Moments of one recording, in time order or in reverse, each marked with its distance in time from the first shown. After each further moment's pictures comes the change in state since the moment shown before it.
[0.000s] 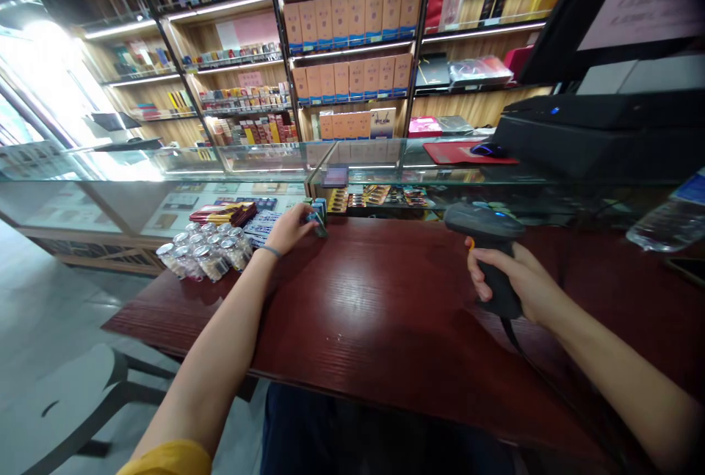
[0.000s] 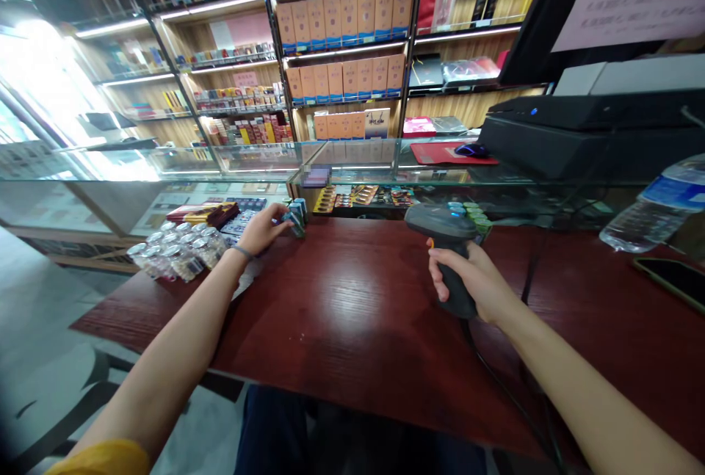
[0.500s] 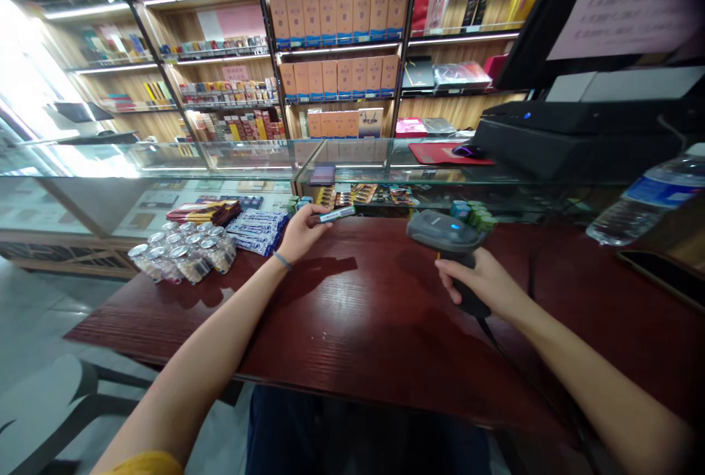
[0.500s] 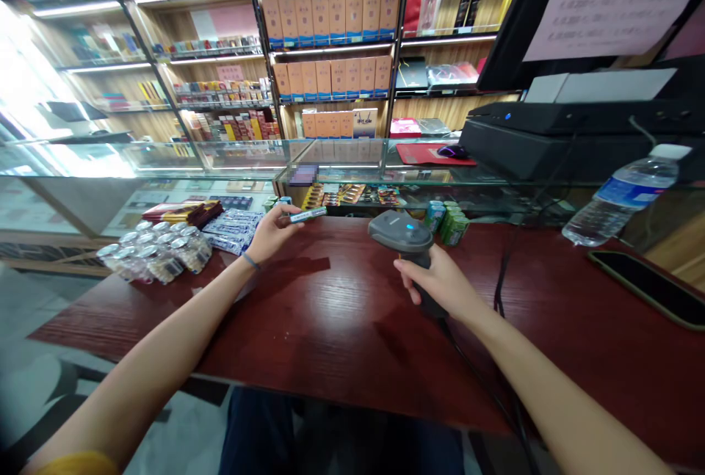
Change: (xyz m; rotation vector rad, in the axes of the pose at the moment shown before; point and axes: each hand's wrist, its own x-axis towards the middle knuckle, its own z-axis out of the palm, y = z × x) left_hand -0.003 0.069 0.040 -0.622 0.098 -0.015; right_hand -0.005 0.006 0.006 -0.286 -0.102 -0.089
